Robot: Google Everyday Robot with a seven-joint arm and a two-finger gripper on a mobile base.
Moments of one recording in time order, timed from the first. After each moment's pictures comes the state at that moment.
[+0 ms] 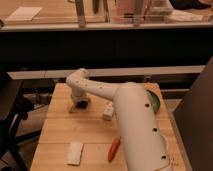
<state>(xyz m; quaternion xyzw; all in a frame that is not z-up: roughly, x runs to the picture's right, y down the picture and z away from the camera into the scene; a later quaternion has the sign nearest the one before) -0.178 0.111 0.945 -0.09 -0.34 -0.82 0.45</state>
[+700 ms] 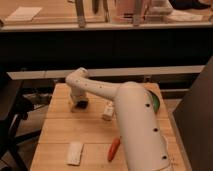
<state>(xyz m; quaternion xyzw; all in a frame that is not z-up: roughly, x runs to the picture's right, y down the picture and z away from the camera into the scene) -0.179 0.109 0.939 -0.09 -0.33 -0.82 0.45</state>
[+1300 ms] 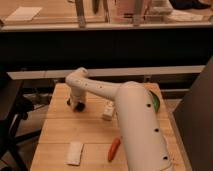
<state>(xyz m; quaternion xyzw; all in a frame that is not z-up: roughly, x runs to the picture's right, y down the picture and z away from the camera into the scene) -0.176 0.110 0.933 -0.09 -0.34 -0.82 0.45</state>
